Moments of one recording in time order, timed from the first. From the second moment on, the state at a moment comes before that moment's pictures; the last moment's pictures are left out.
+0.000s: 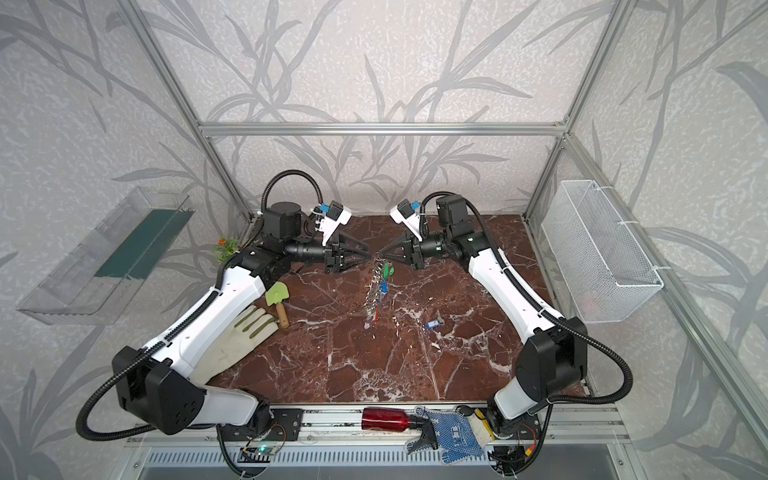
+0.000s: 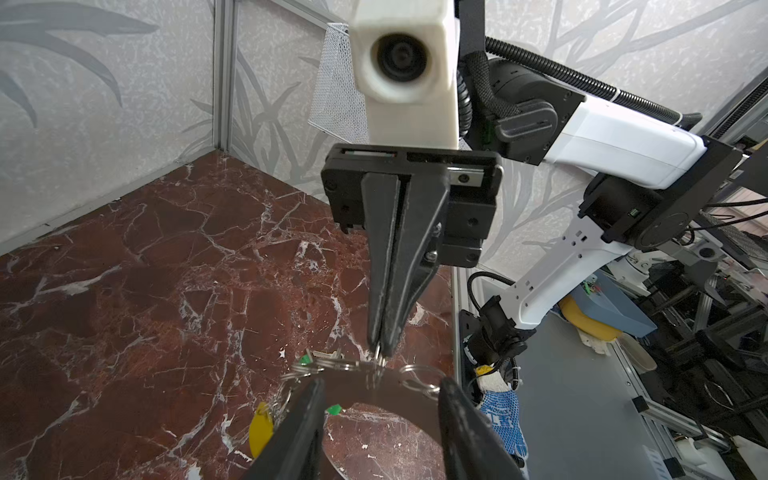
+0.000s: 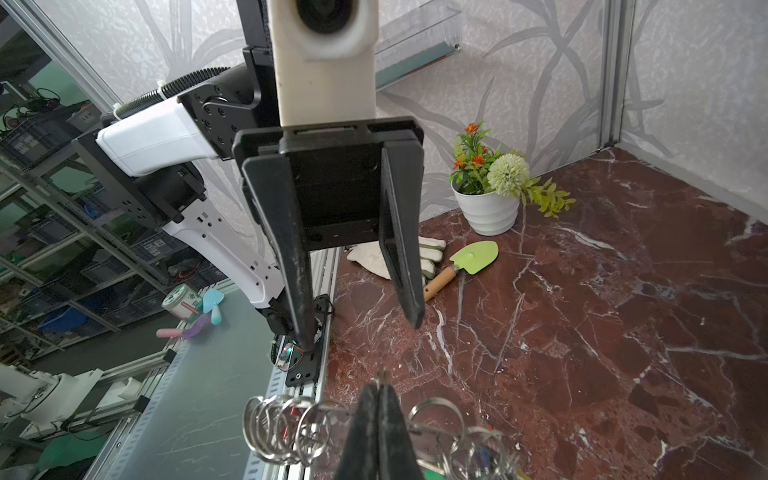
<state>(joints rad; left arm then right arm) -0.38 1.41 1.33 -0.31 1.05 -0.02 0.39 1.57 1.48 -0.47 -1.21 -0.14</state>
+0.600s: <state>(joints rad) -0.39 1.45 1.36 -0.38 1.07 0.03 0.39 1.57 1.48 -0.47 -1.21 -0.13</state>
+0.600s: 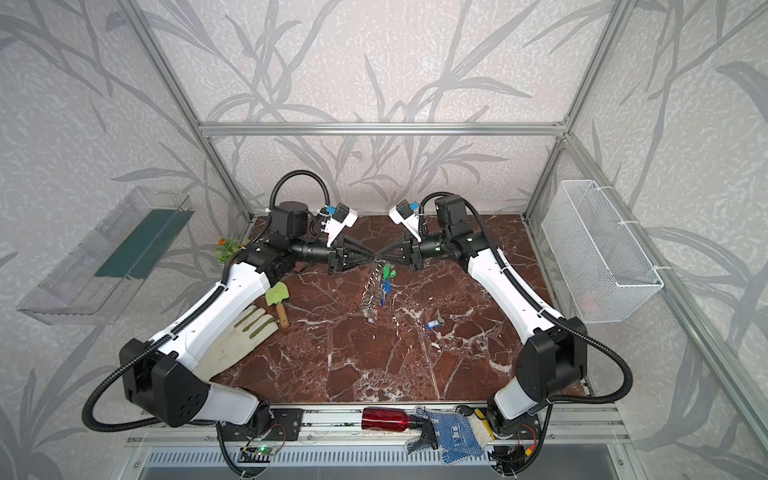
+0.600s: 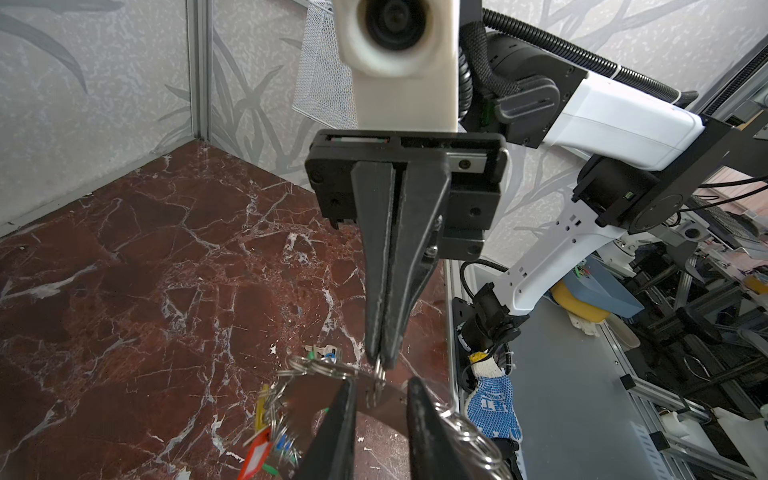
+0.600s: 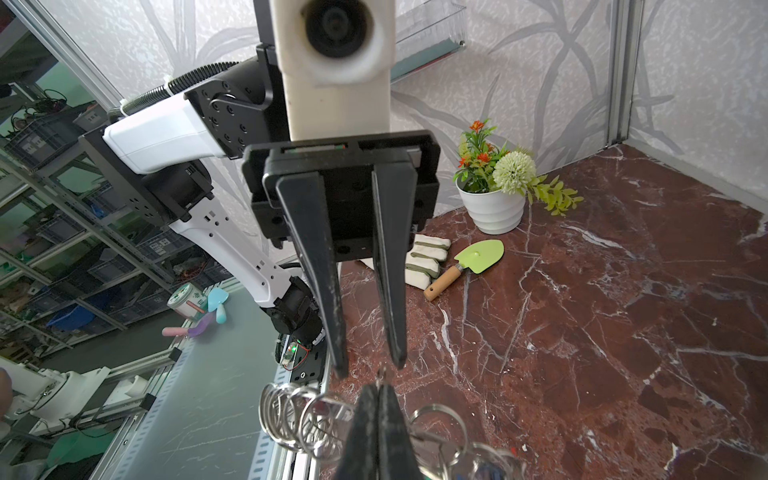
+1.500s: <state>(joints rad) -0.41 1.47 1.37 -0.41 1.07 0.05 0.40 1.57 1.48 -0.45 -1.22 -0.12</state>
